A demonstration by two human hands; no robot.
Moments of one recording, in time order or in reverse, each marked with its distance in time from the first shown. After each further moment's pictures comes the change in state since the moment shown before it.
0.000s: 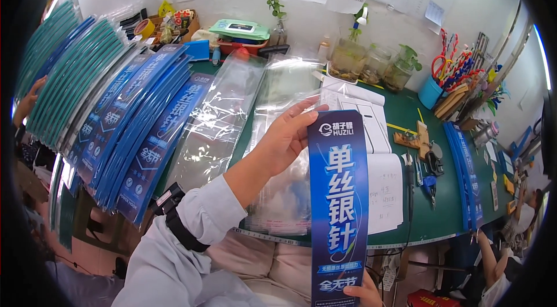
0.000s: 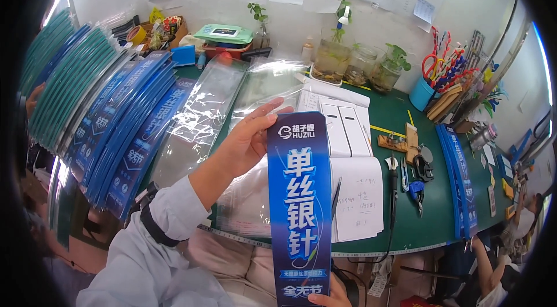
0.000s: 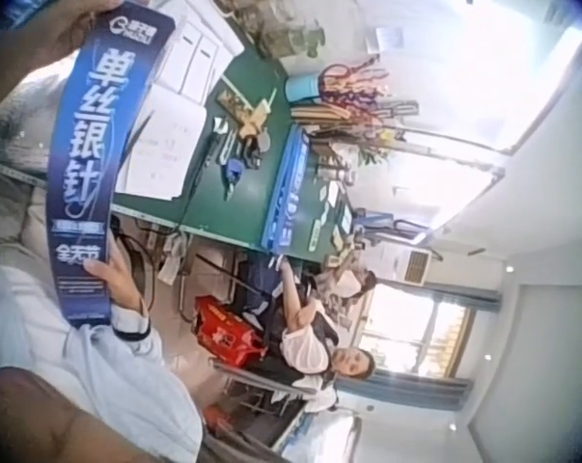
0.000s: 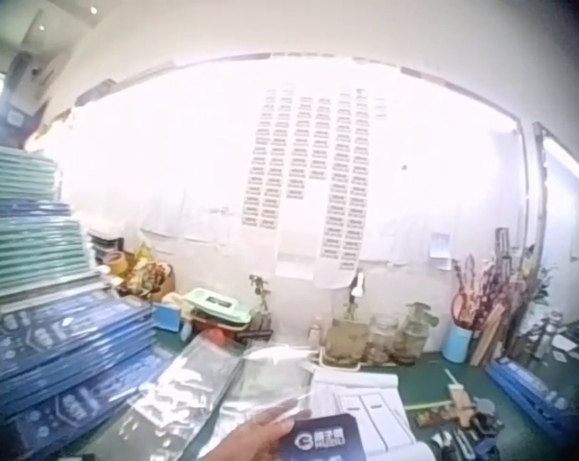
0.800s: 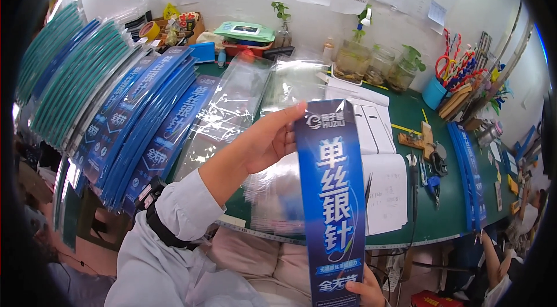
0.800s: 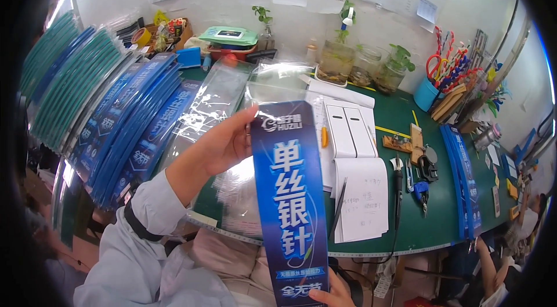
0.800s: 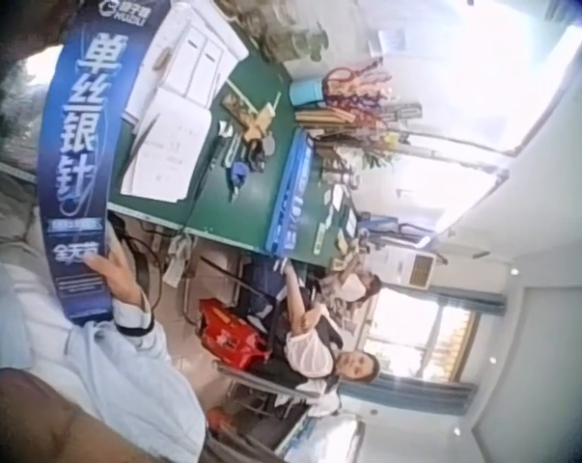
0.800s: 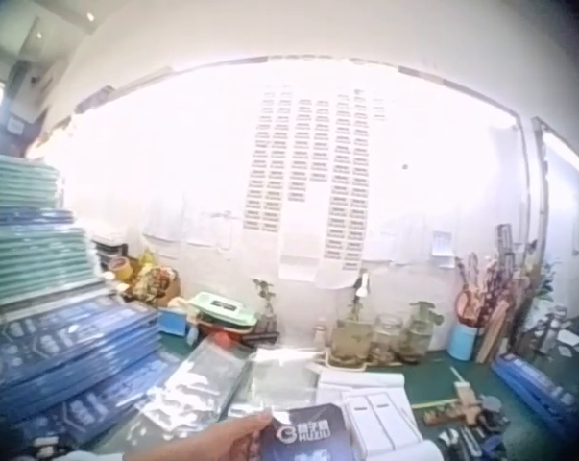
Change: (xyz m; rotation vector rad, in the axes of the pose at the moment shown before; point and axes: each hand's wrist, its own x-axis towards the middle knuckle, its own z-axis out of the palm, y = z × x) left_hand -0.025 0.043 0.000 0.117 -0.034 -0.191; right_hand 0.011 0.003 -0.001 -0.036 -0.080 -0.024
